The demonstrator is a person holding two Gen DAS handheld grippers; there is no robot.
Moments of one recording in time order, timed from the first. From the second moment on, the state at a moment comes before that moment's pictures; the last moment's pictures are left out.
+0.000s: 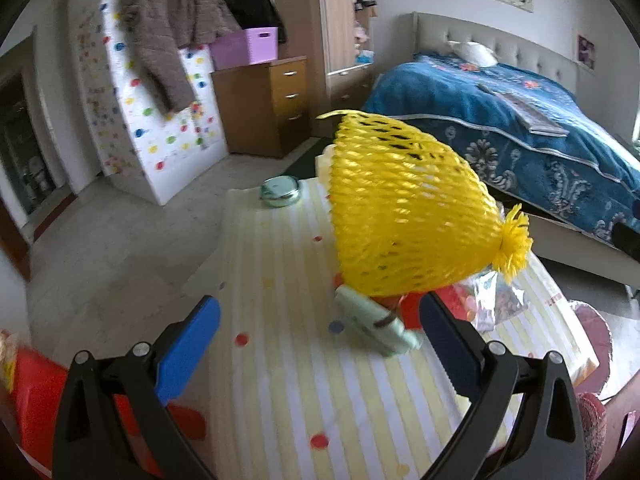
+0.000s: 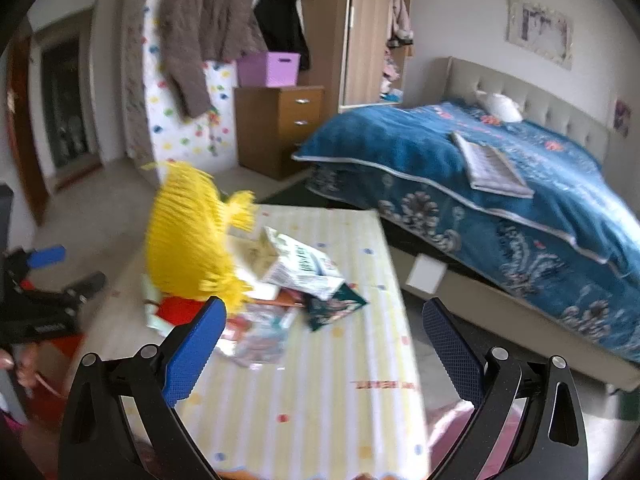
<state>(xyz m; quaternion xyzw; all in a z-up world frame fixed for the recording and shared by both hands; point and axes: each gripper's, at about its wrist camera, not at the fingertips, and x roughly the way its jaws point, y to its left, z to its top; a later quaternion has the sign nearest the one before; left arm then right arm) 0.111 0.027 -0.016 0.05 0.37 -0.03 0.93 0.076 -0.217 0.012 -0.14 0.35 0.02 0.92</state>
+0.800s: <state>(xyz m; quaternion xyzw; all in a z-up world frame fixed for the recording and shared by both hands) 0.187 0.012 -0.056 0.02 0.39 -0.17 0.90 0.123 -0.217 -0.005 -0.07 0.33 0.07 0.94</state>
